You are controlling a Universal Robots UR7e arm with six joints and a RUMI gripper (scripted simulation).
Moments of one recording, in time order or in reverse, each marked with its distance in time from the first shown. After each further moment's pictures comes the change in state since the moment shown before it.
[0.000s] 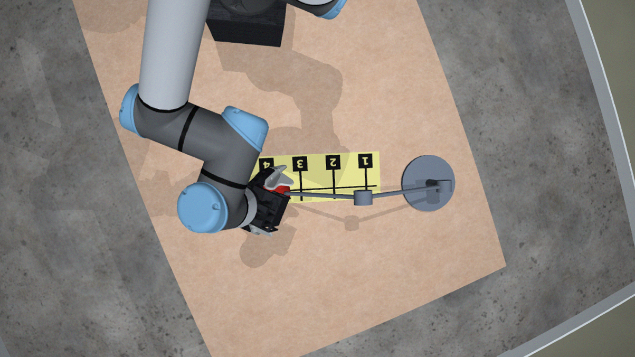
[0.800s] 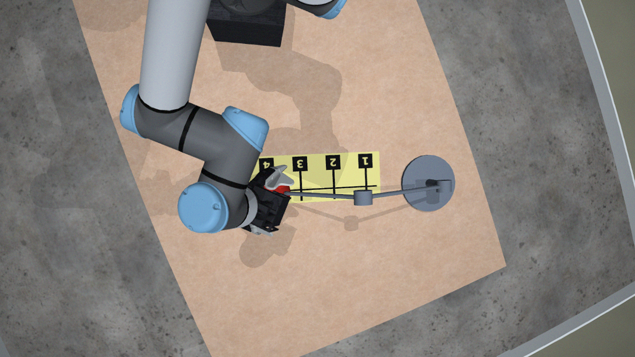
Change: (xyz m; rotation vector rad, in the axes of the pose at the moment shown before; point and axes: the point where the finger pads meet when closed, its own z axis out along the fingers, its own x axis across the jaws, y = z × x) arm 0.000 0.000 0.002 -0.001 0.001 -0.002
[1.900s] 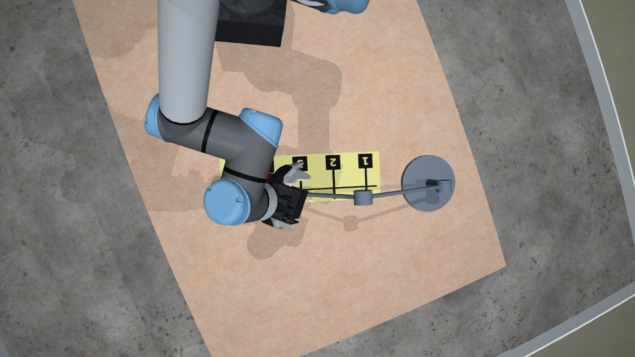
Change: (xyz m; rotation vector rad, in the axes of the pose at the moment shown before) arm 0.016 0.018 0.069 -0.044 0.023 -0.064
